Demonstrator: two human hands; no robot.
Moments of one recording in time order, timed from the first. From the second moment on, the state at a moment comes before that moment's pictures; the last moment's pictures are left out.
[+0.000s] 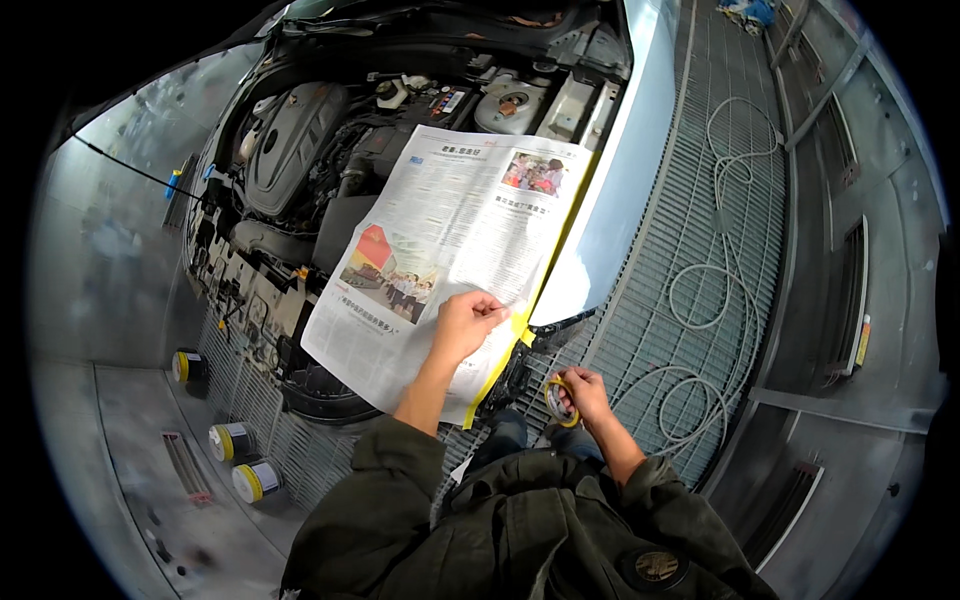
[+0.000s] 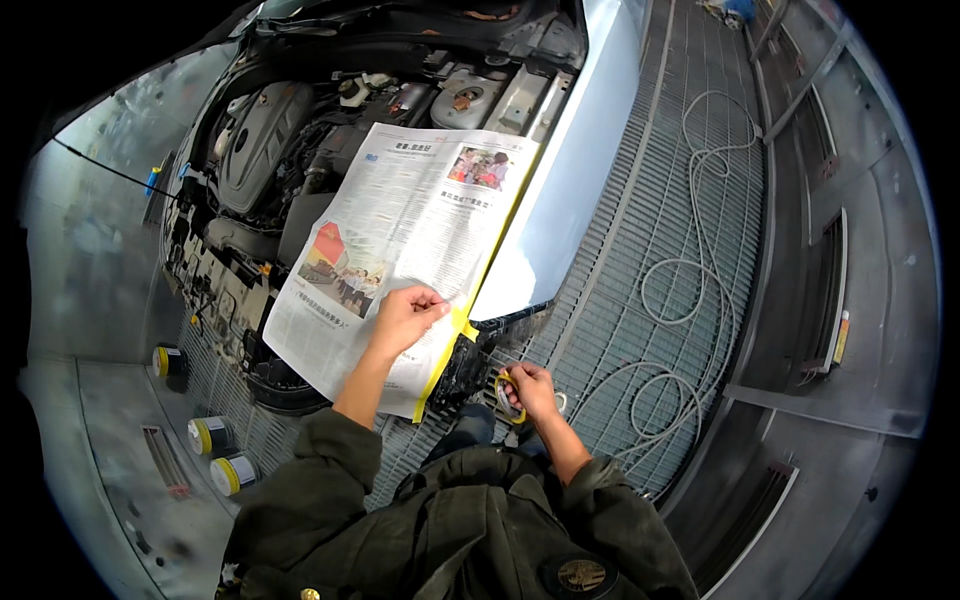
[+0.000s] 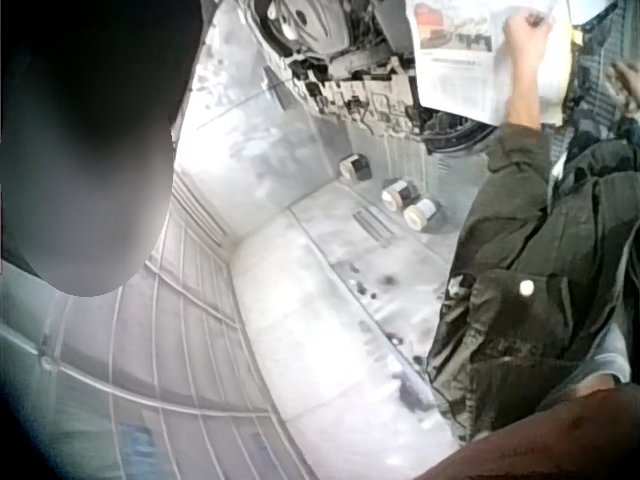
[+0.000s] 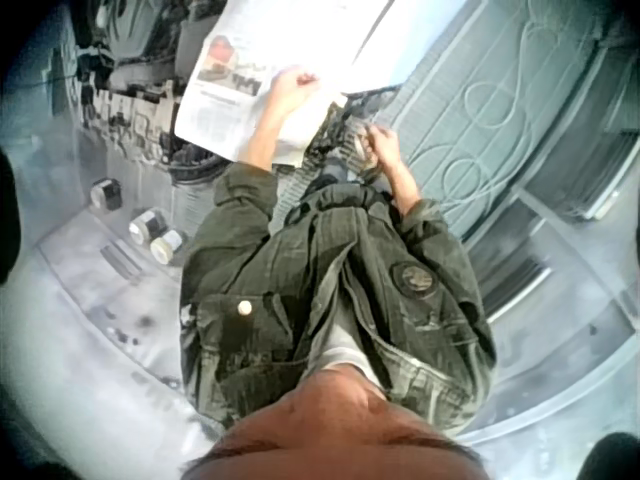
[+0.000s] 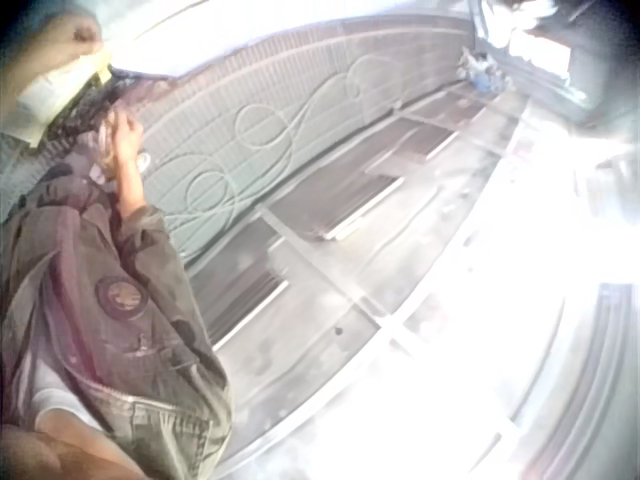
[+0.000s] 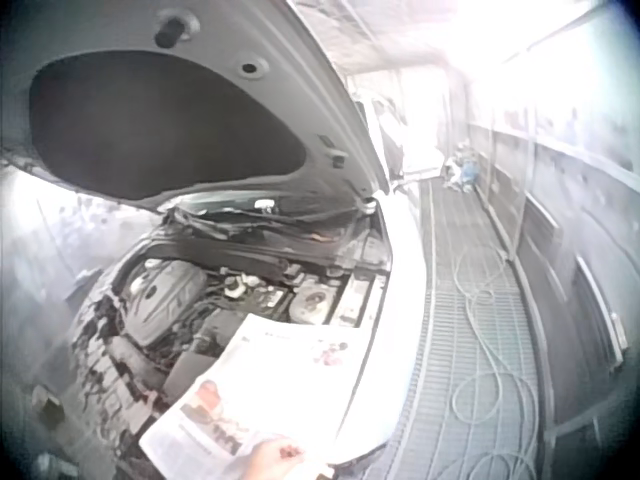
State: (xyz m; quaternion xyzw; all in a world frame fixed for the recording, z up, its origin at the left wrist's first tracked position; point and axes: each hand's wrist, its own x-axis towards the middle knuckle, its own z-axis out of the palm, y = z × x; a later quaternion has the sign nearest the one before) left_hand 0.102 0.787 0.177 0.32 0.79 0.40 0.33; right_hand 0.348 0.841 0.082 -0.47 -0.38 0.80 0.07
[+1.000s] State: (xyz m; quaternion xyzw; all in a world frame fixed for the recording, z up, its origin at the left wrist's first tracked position) left_hand 0.045 0.546 0.178 -0.14 0.74 0.65 0.10; right_hand 0.002 0.724 0.284 0.38 -0.91 0.18 0.00
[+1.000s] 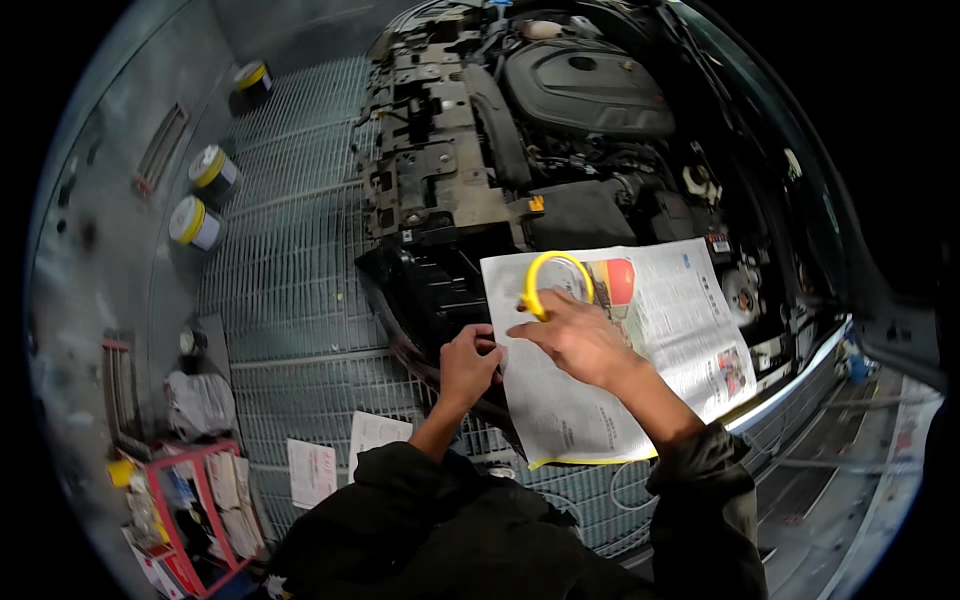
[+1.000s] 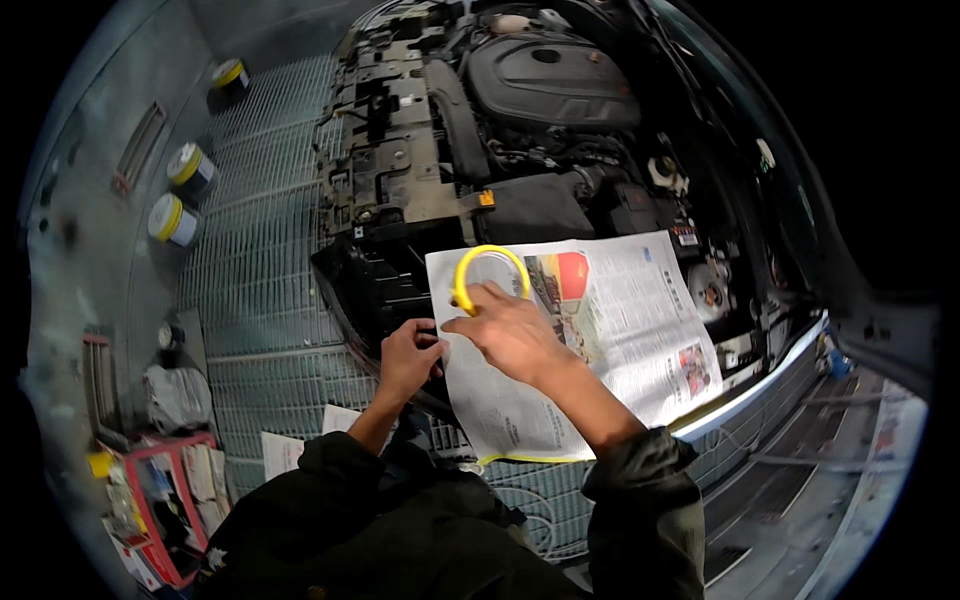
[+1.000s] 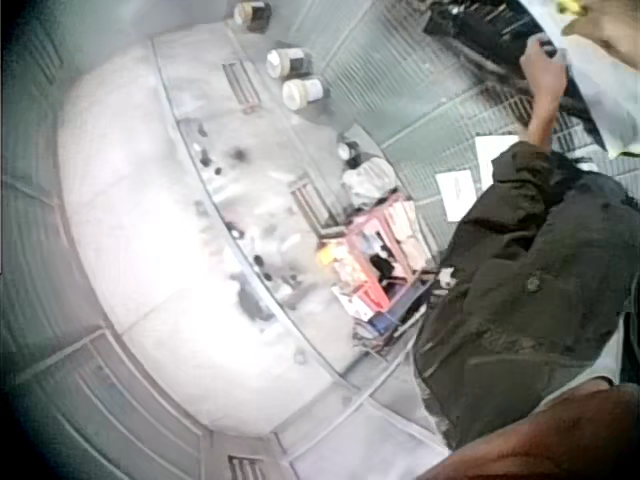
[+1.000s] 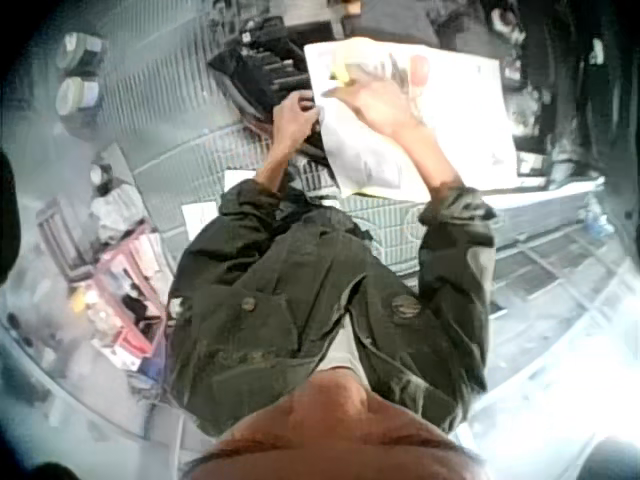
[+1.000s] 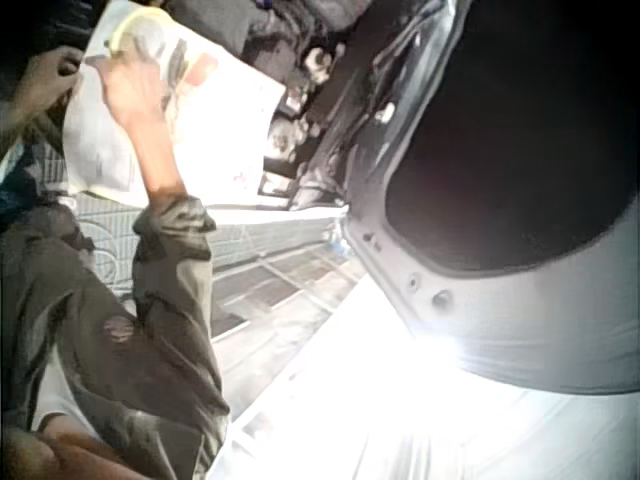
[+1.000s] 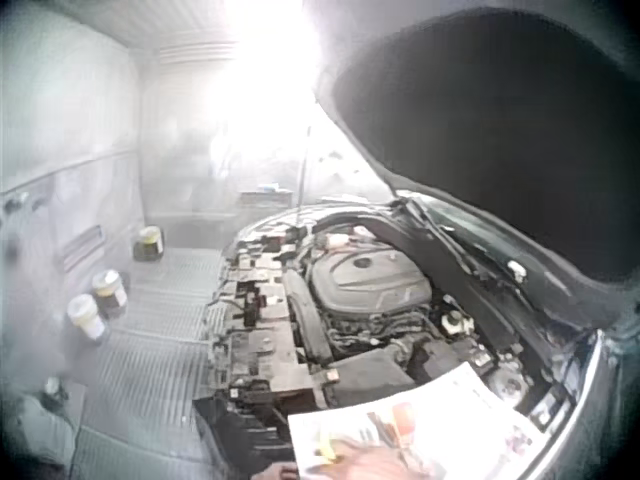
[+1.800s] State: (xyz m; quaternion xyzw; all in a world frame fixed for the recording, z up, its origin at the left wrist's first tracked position) left_hand 0.054 0.549 0.161 -0.05 0.85 0.53 -0.02; right_hand -0.112 0.680 0.249 0.54 -0.82 -0.05 -0.19
